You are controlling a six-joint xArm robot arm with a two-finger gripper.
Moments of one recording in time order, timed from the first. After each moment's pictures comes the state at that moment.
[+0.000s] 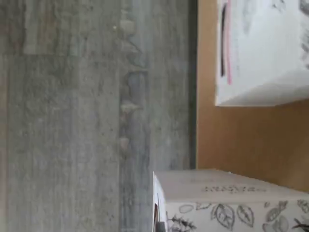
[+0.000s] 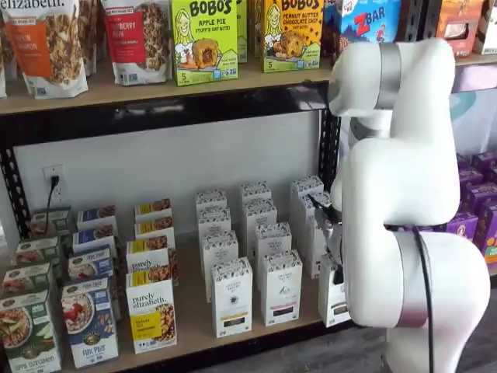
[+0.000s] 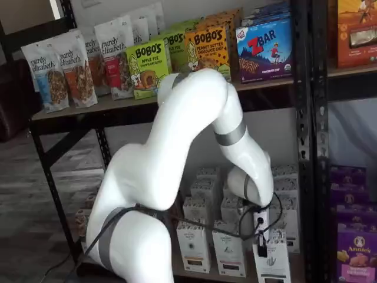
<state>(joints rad) -0.33 0.89 -1.24 0.15 0.33 -2.04</state>
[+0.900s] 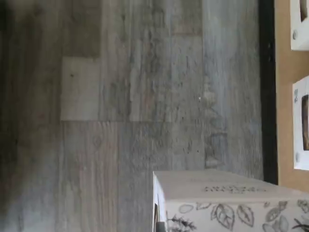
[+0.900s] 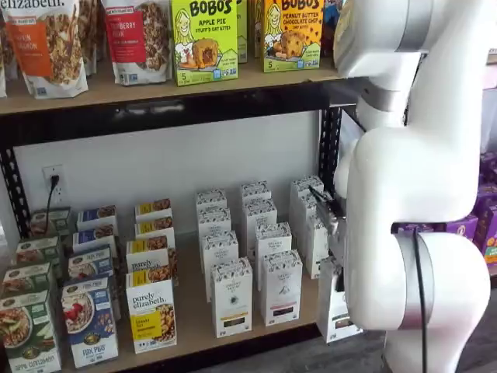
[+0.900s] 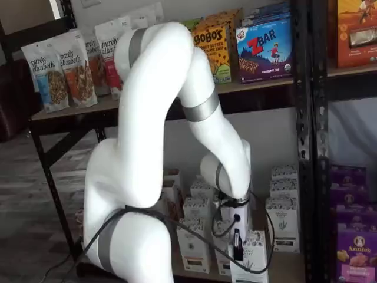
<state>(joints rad) -0.28 0.40 -0.70 0.29 0.35 -2.12</state>
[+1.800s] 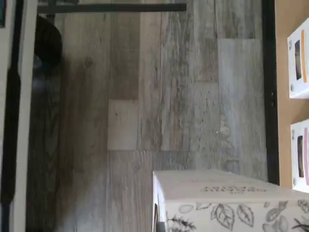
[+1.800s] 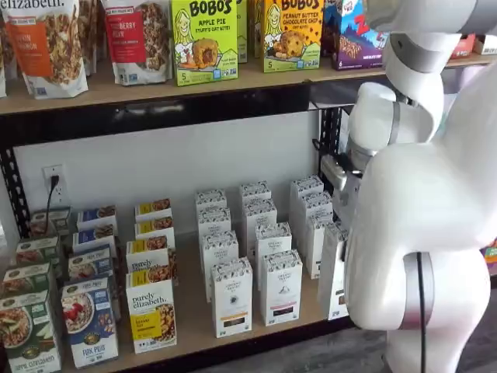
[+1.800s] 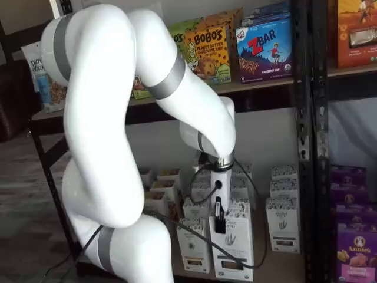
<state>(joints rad) -0.28 -0.15 -0.49 0.20 0.69 -2.00</state>
